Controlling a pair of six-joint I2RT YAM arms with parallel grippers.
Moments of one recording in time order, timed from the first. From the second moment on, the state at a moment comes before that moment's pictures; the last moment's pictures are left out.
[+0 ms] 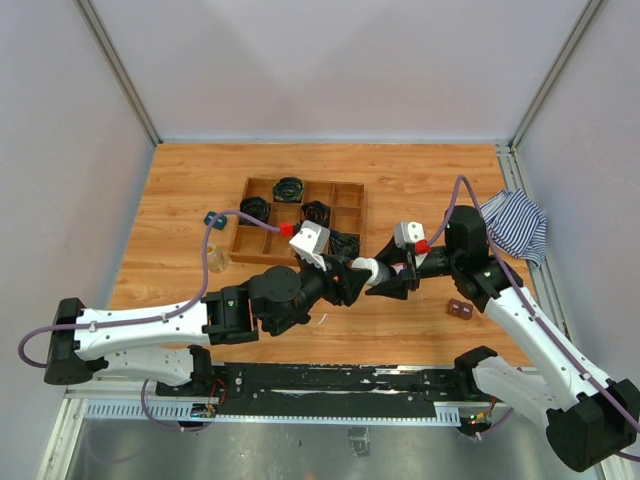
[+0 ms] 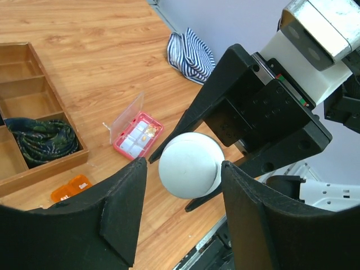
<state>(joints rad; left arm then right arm) -1.36 1.07 0.90 0.07 -0.60 -0.50 0.42 0.92 0.76 -0.27 -1.18 -0.46</state>
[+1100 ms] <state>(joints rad) -1.21 1.01 0.71 0.36 -0.08 -0.18 0.41 0.92 0.76 -0.30 -1.22 -0.46</state>
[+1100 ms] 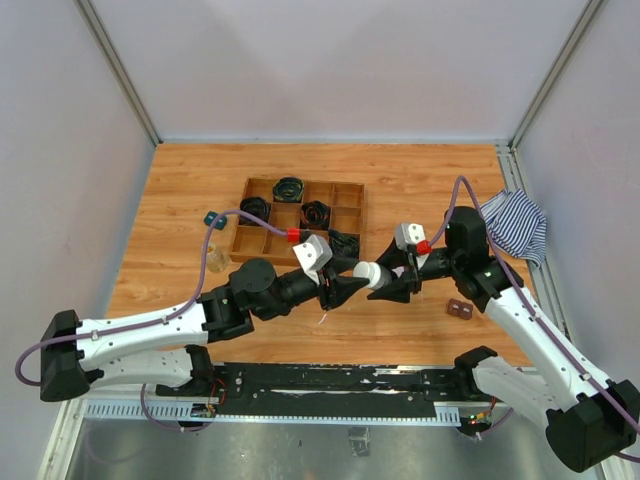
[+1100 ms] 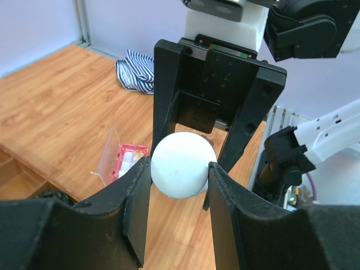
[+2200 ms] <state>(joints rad) -1.04 1.04 0.89 0.13 0.38 0.18 0.41 0.92 0.76 -0.27 -1.23 -0.48</state>
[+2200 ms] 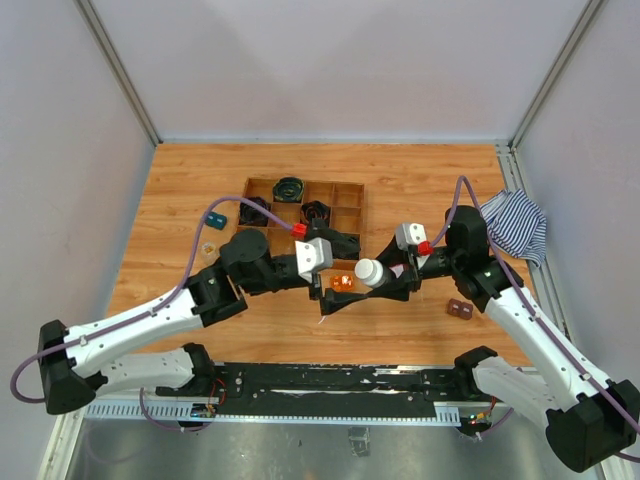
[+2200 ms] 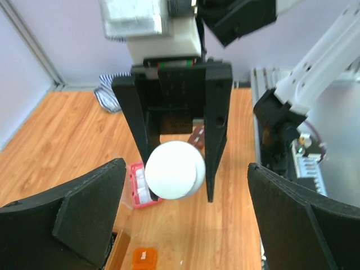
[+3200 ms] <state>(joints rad) -1.24 1.03 0.81 0.21 -0.52 -0.49 0.41 0.96 0.76 -0.27 -1.08 -0.47</state>
